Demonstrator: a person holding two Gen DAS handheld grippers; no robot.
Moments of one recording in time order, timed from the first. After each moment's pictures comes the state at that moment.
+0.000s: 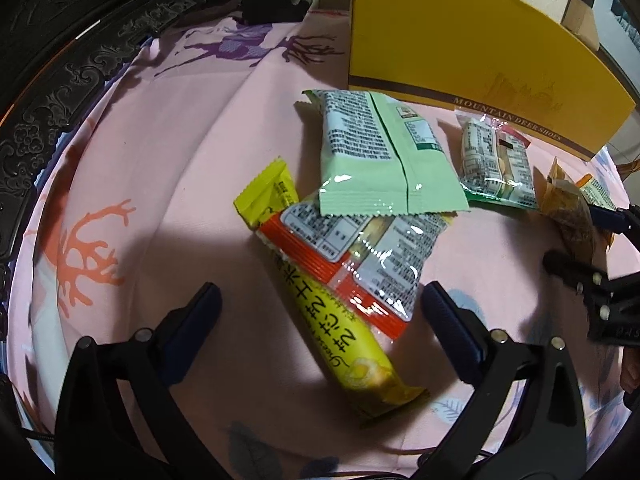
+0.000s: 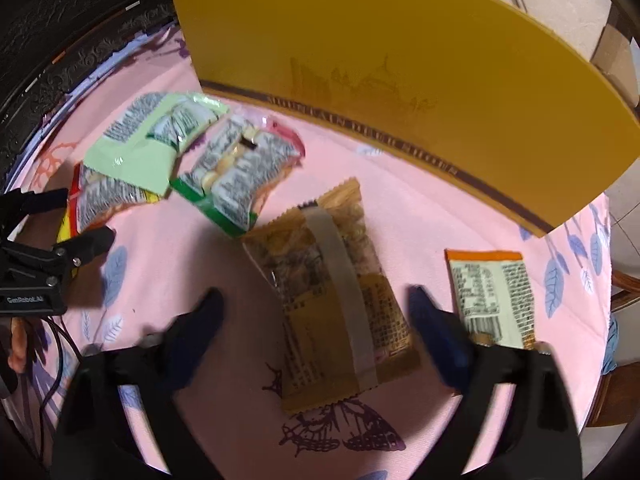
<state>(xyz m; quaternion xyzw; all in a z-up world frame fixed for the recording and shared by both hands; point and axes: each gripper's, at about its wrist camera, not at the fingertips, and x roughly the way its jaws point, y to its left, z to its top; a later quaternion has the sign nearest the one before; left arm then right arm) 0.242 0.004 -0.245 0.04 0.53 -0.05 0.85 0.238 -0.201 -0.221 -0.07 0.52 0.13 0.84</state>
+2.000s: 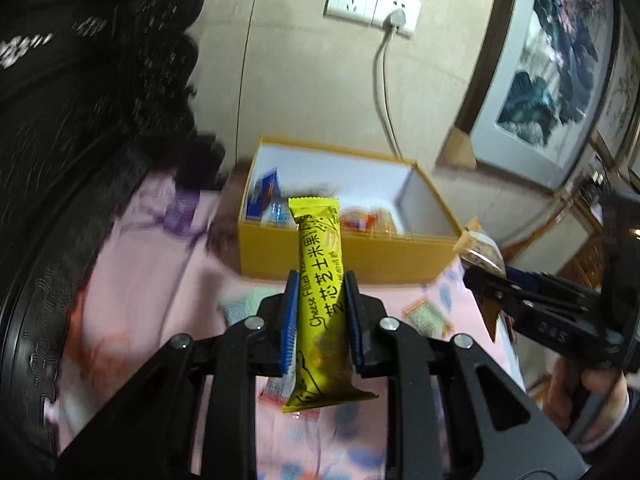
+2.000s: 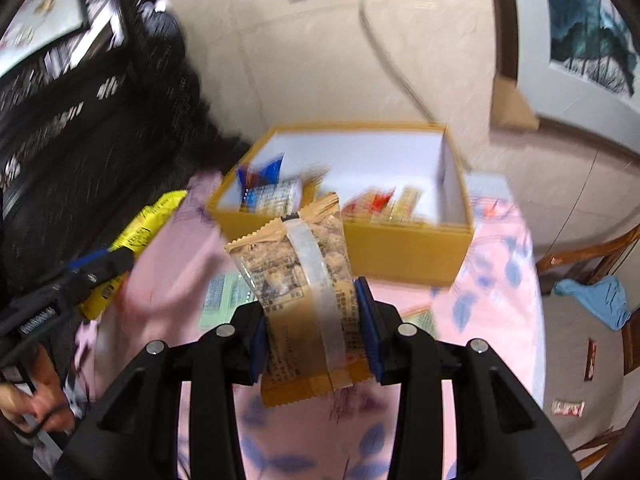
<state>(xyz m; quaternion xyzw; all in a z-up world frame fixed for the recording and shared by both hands) 0.212 -0.034 -0.050 -0.04 0.35 -0.18 0.92 0.204 -0.259 -0.047 0.08 0.37 0.06 0.92</state>
